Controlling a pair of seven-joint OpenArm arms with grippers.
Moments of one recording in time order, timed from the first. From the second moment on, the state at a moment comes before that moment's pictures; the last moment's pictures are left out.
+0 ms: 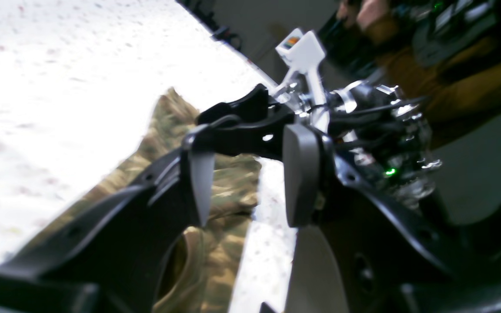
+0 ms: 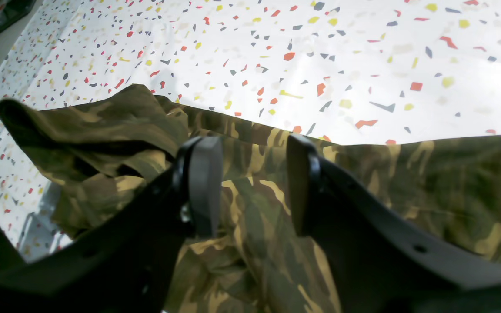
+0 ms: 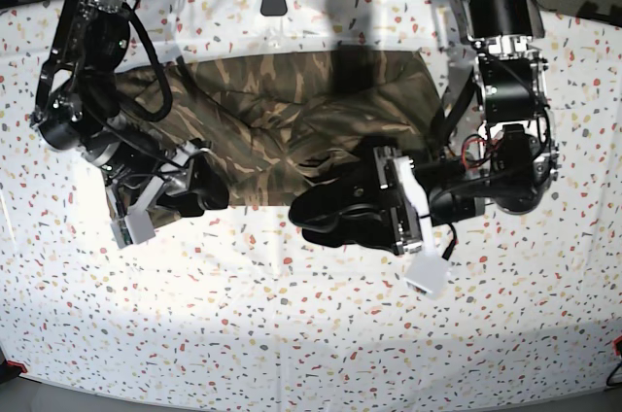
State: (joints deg) left arm -11.1 2.8 -5.3 98.0 -74.3 -39.5 80.3; right arm 0.0 11.0 16.4 105.9 41.2 34.2 -61.4
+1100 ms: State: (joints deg) left arm 5.2 -16.1 -5.2 116.7 -38.8 -32.1 75.0; right arm 0.0 11.0 16.4 105.9 41.1 34.2 -61.2
